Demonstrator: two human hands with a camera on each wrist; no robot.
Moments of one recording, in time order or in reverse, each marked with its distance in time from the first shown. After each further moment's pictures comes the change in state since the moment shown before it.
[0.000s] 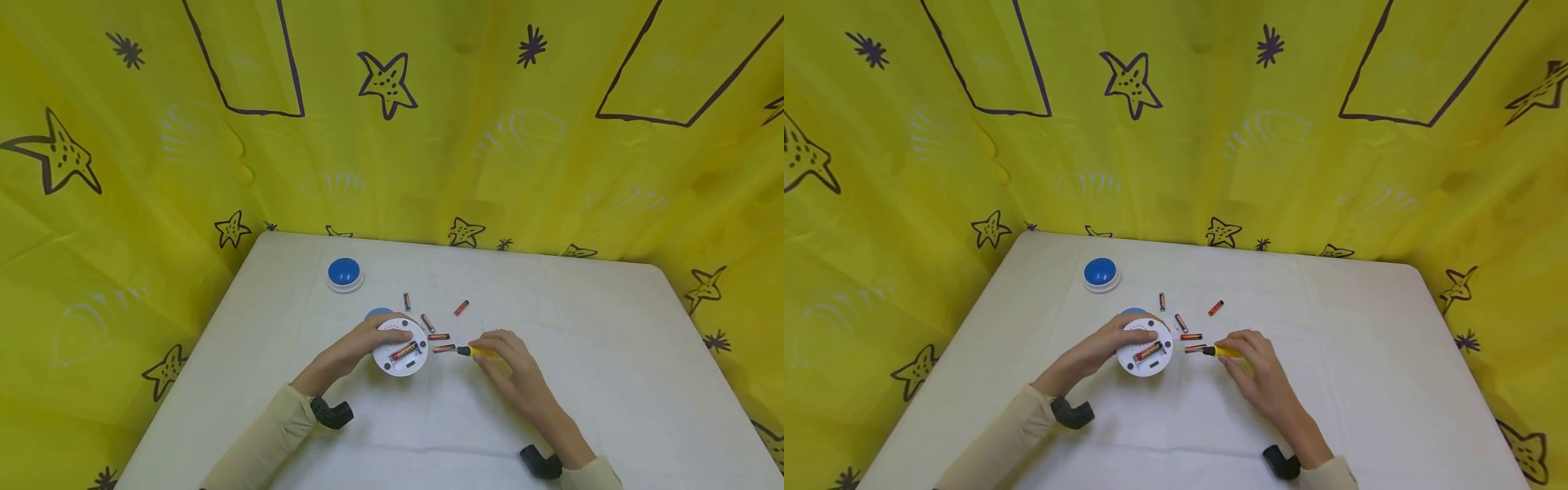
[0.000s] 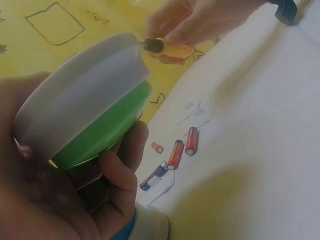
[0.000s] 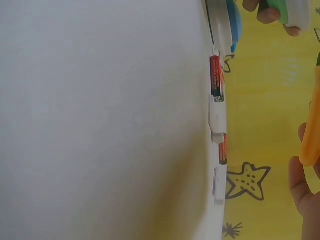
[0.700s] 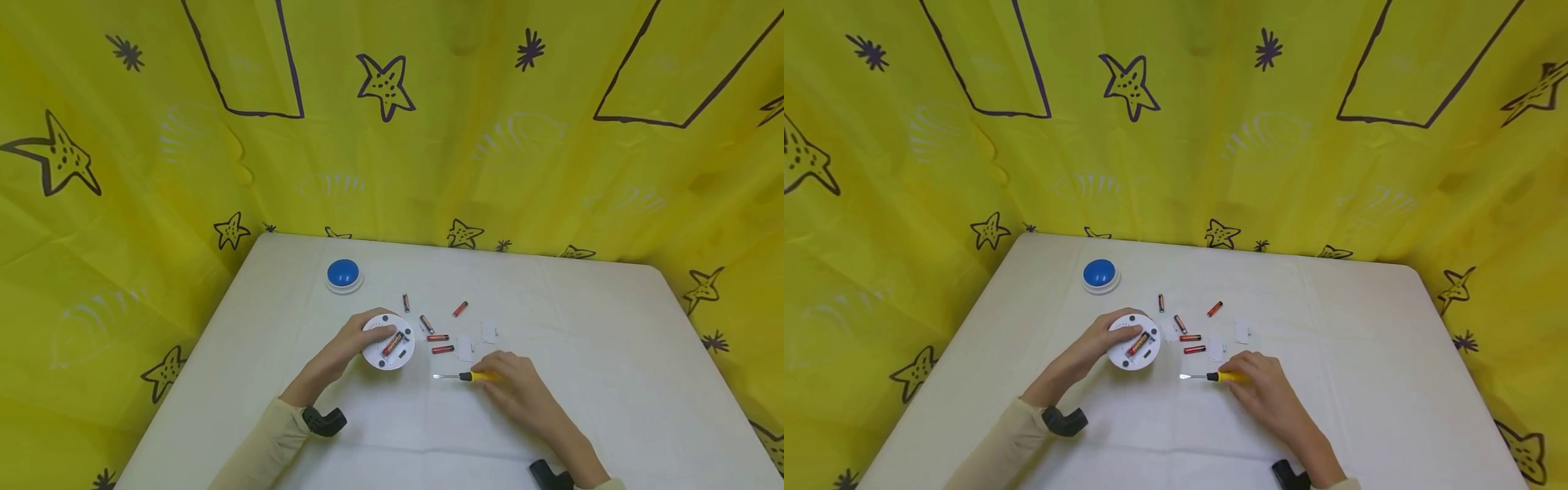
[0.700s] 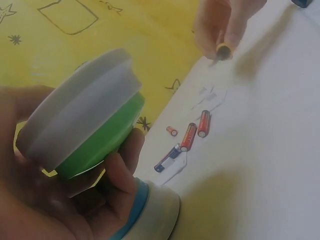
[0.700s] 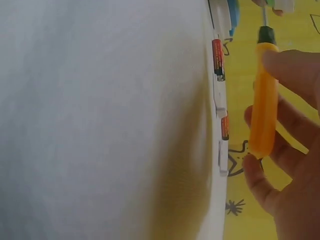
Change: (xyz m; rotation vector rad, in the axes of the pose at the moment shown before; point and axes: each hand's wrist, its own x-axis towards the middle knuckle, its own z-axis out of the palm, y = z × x) left_hand -0.011 -0.007 -0.006 0.063 0.180 0.074; right_hand -0.021 0.000 -0.009 -0.081 -0.142 -0.005
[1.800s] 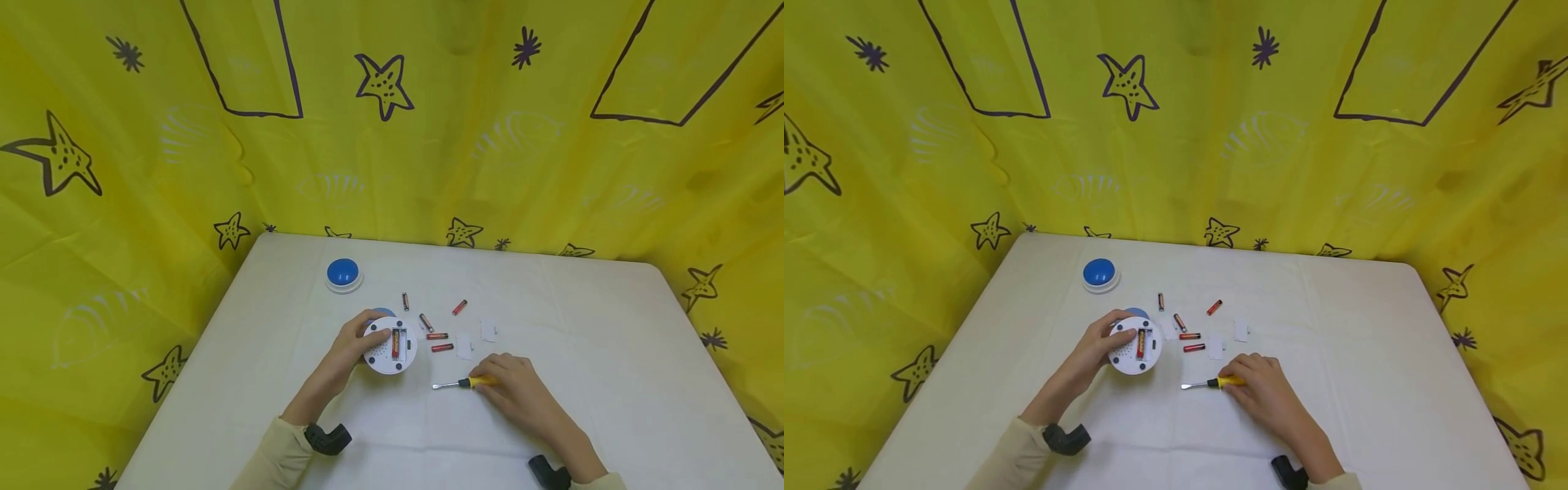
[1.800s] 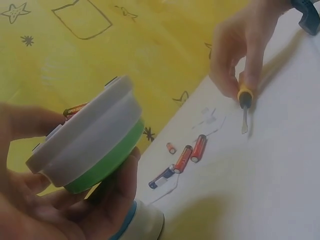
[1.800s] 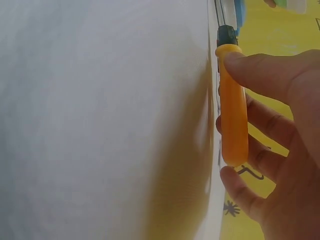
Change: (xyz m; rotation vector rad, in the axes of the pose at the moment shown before) left_hand -0.019 -0.001 0.015 -0.211 0.121 -0.027; right_hand -0.004 -0.001 0.002 -0.172 -0.205 0.176
